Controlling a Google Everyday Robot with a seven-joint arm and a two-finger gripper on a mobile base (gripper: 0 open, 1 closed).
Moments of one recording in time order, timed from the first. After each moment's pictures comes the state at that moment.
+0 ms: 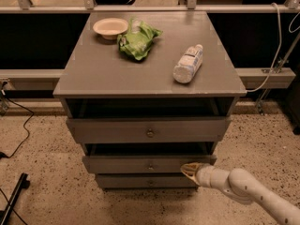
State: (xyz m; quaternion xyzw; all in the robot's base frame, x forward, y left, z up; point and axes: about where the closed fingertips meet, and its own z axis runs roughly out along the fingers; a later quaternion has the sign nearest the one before) arm 0.572 -0.167 0.370 -0.53 0.69 0.12 0.48
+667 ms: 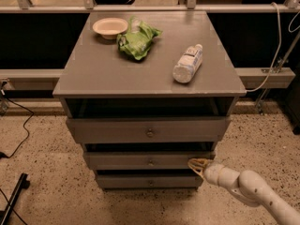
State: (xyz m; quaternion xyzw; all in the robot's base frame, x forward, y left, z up) arm 0.587 -0.204 0.391 -0.51 0.67 0.09 0.54
